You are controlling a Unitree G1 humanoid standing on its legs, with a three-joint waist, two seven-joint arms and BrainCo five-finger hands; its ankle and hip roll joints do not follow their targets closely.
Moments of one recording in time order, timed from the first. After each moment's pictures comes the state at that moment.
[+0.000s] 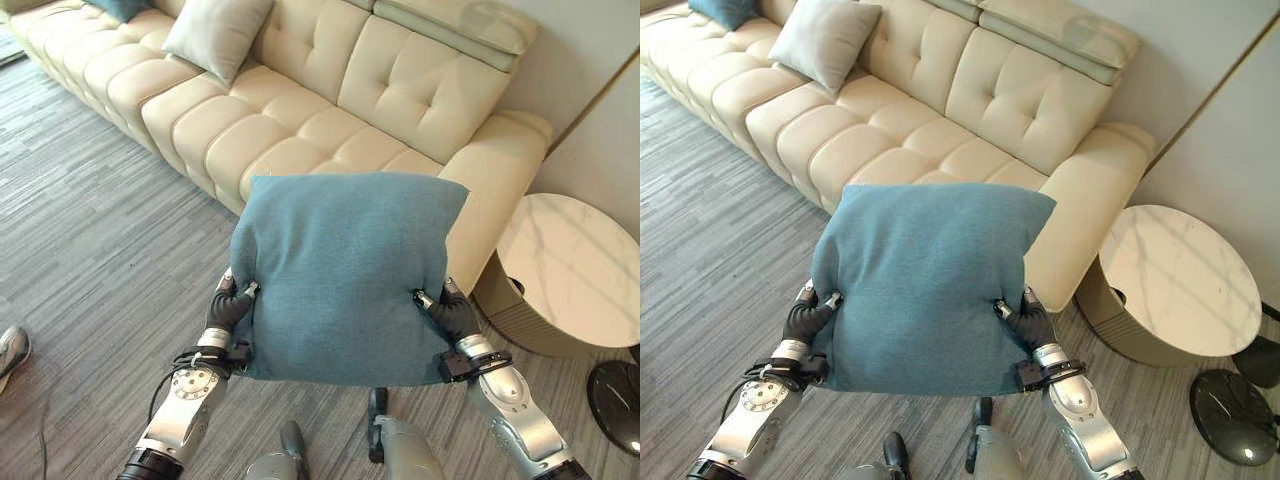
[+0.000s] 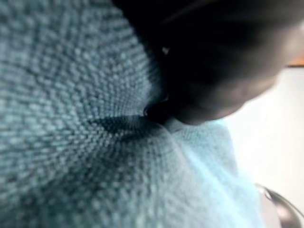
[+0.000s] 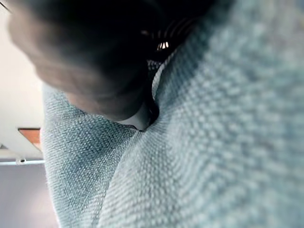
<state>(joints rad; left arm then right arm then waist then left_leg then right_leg) 0.03 0.46 -0.24 0.09 -0.42 -0.24 0.16 0.05 -0.43 0.31 -0.08 0.37 -0.20 -0.05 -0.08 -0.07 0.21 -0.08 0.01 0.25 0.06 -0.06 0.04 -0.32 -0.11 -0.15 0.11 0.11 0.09</state>
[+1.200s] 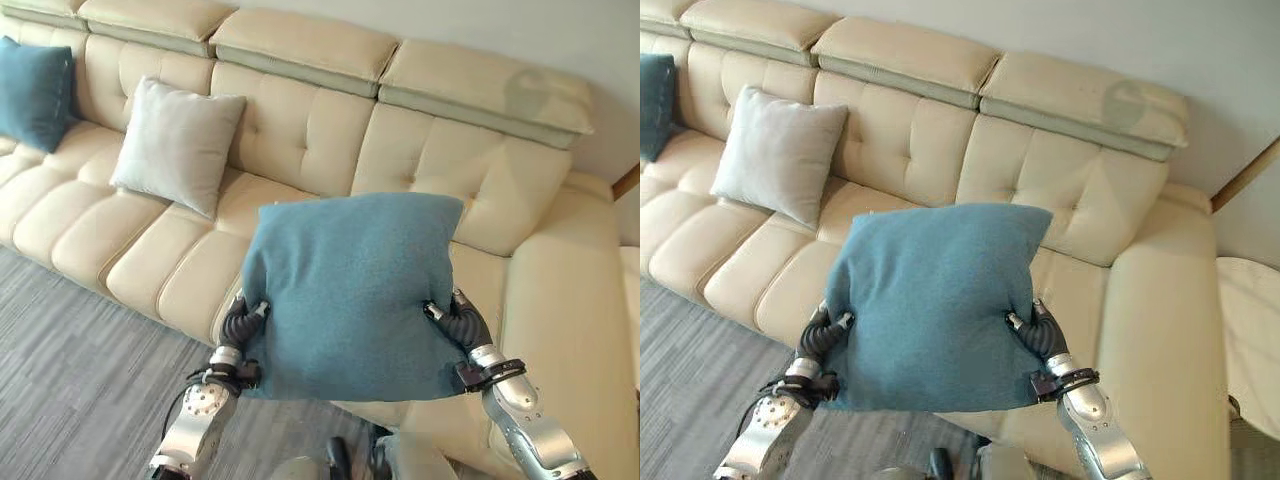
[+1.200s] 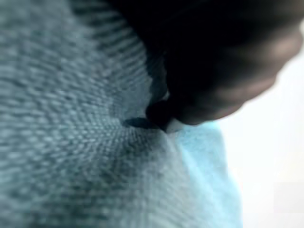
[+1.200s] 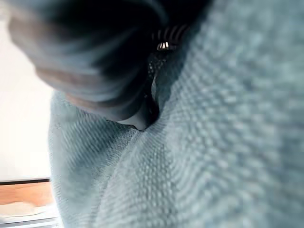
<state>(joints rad) 0.07 0.44 -0.24 0.13 -0.41 -0.22 0.10 0.10 -0.42 0.25 -0.01 0.37 -0.18 0.01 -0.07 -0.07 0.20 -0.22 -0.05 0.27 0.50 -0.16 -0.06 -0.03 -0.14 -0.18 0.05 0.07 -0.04</state>
